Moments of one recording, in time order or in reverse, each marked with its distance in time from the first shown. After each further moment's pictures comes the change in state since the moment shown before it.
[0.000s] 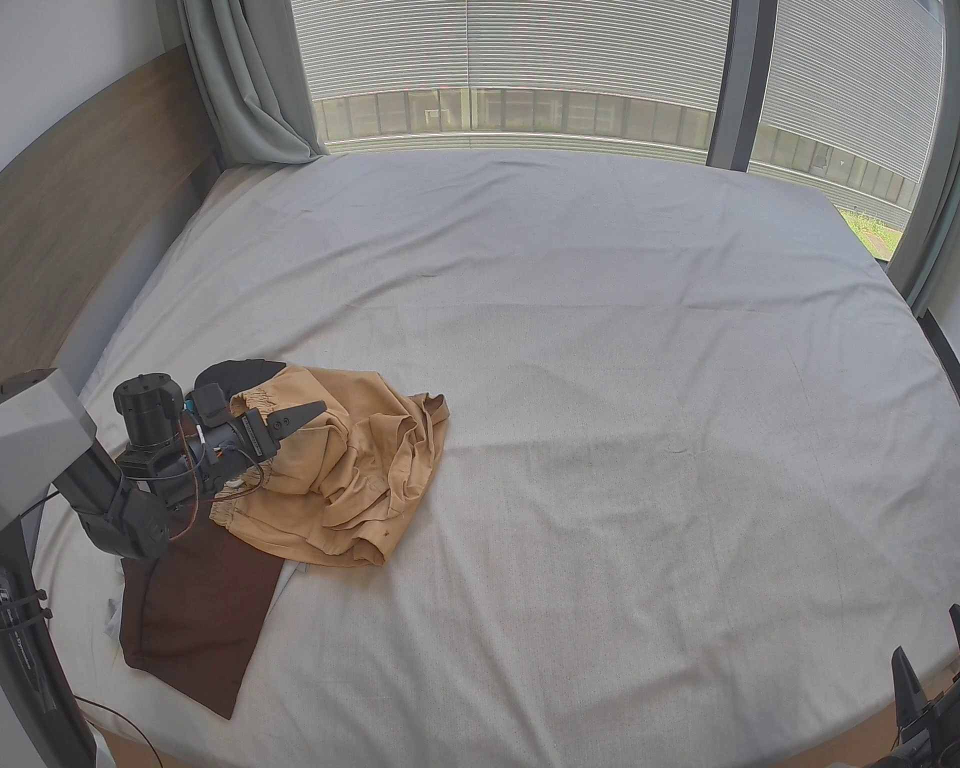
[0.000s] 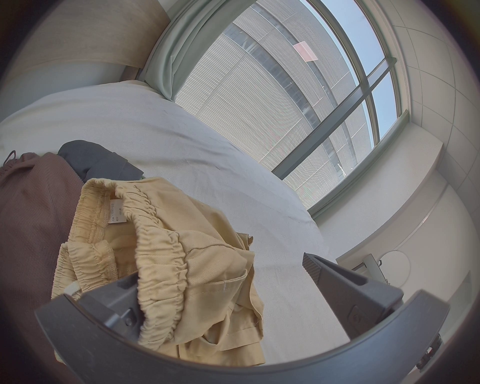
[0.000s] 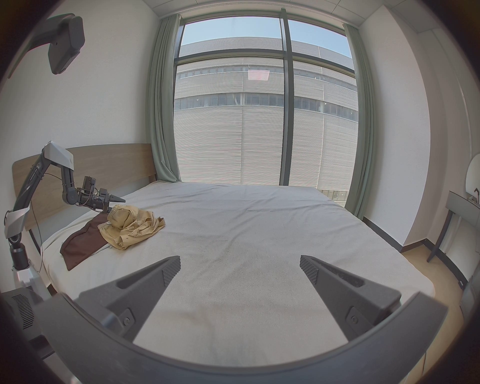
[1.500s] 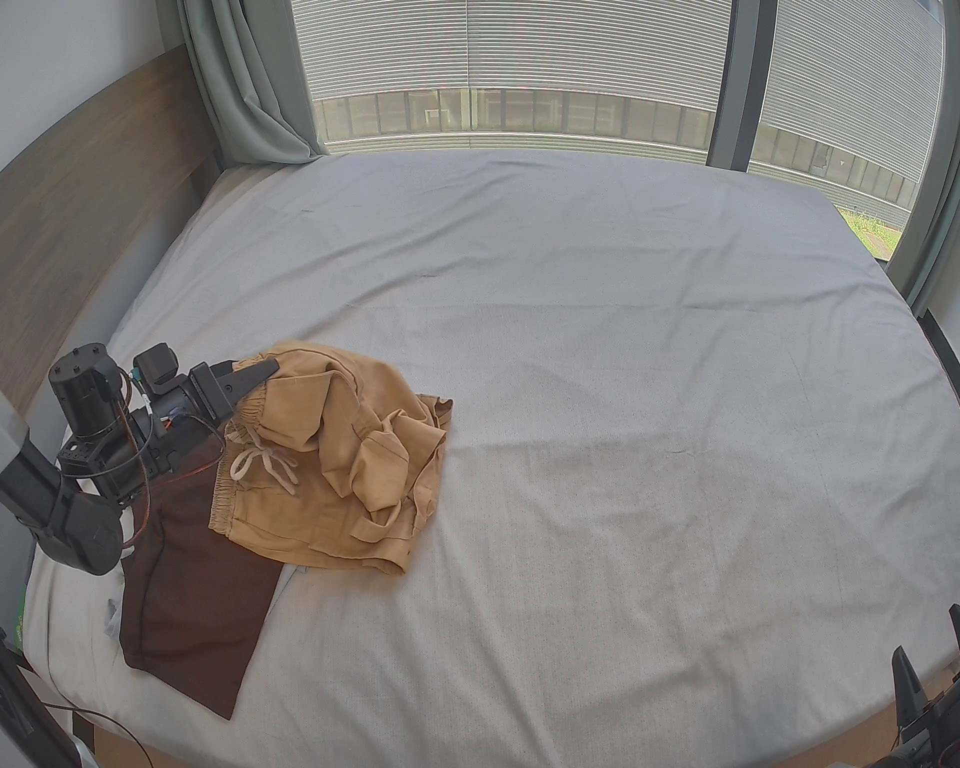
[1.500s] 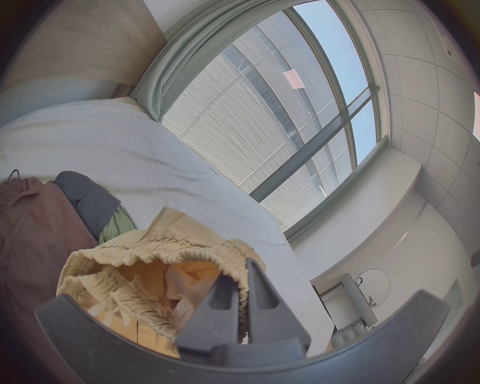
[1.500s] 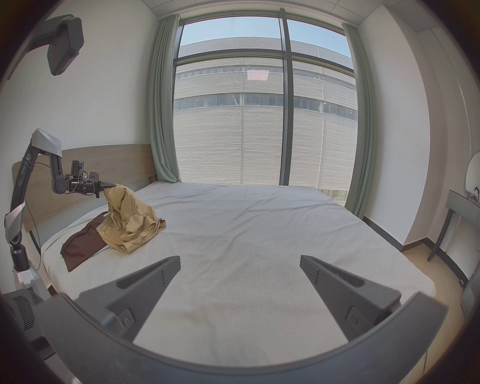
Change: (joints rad) left arm -0.005 -0.253 0.161 -0.133 -0.025 -0.180; right arm 0.000 0.000 0.000 -0.001 0.000 0.007
